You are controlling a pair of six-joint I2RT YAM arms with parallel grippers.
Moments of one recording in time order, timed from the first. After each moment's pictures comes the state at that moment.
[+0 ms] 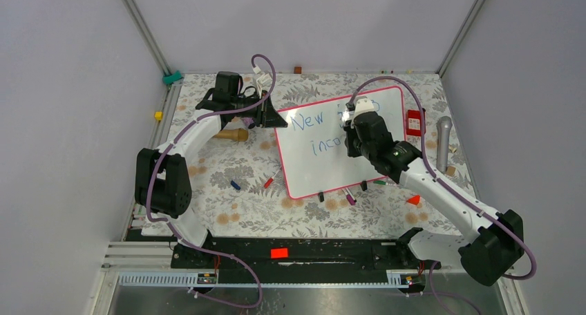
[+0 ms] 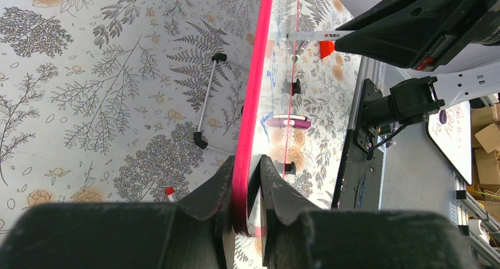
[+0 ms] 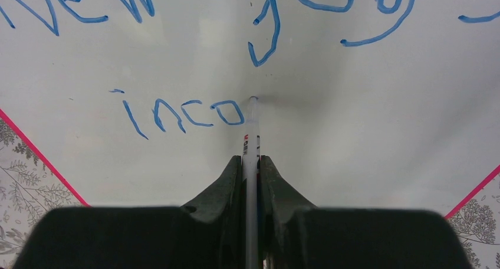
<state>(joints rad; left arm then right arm) -0.26 1.69 1.33 -0.30 1.03 -0.03 0.61 1.19 0.99 -0.45 0.25 0.23</state>
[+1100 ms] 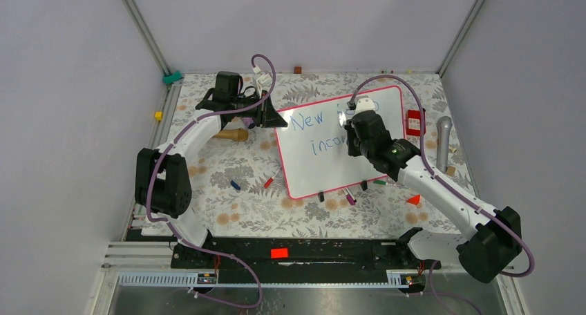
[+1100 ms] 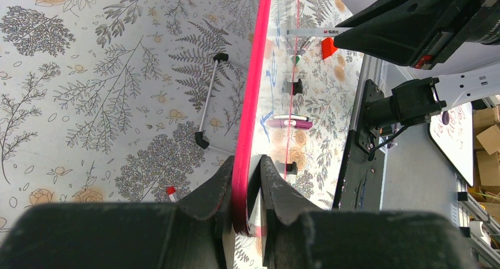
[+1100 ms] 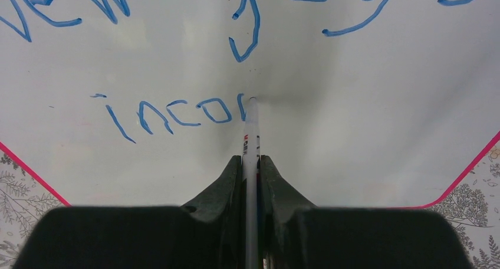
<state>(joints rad) -0.26 1.69 1.33 -0.30 1.02 -0.03 0.61 1.21 1.00 -0.48 0.29 0.26</state>
